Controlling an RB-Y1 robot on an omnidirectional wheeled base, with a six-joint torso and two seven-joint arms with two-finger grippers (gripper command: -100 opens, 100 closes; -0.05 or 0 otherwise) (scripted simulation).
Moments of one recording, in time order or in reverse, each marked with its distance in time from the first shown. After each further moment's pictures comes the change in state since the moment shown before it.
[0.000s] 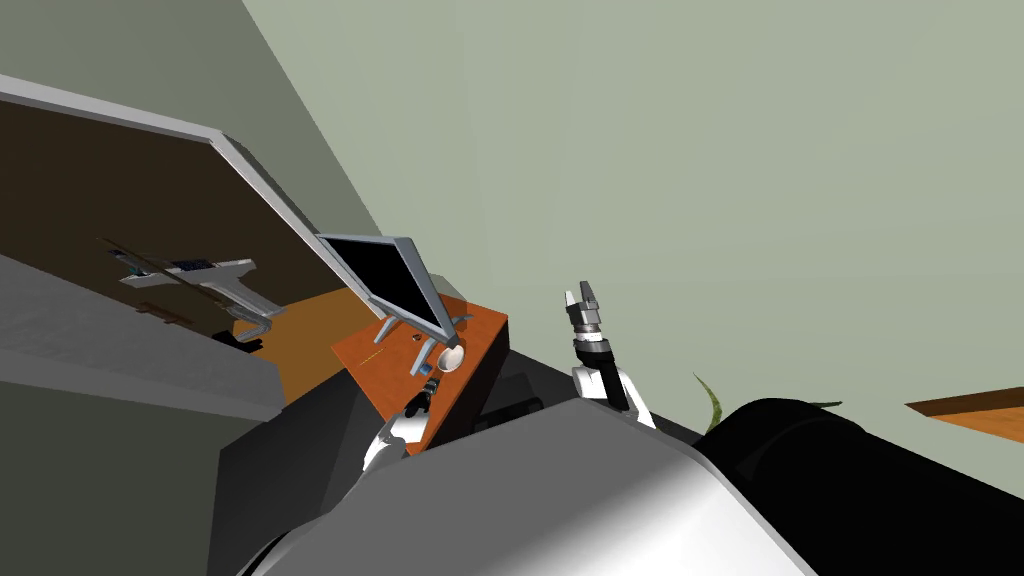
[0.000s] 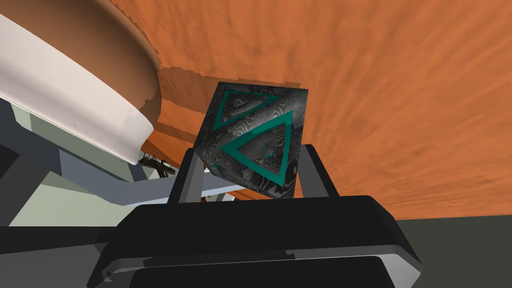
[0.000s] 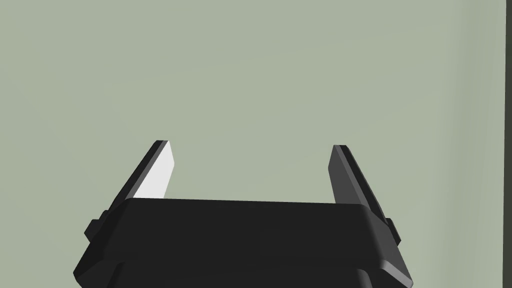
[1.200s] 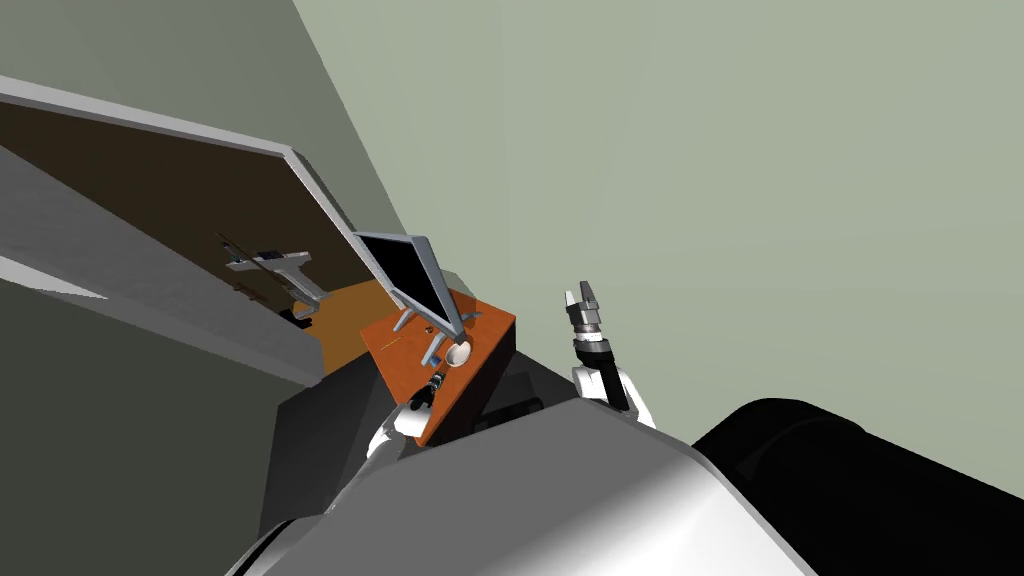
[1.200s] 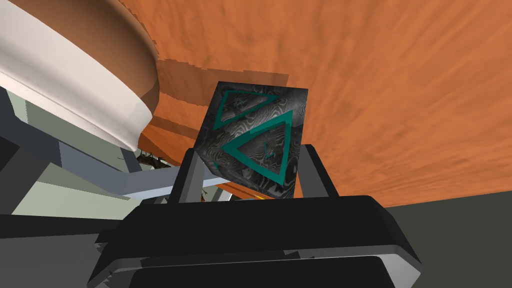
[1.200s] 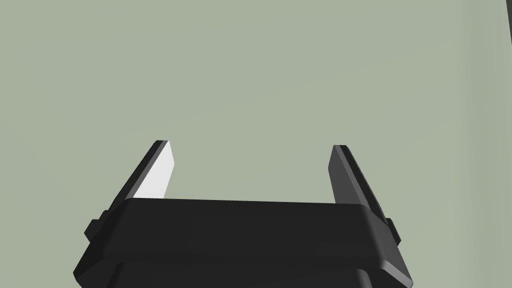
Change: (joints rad) left arm 0.007 0.069 -0.240 -0.097 0.095 0.071 0.064; right arm 0.000 0.000 0.000 0.000 0.000 0.000 0.000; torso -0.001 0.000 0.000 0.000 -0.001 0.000
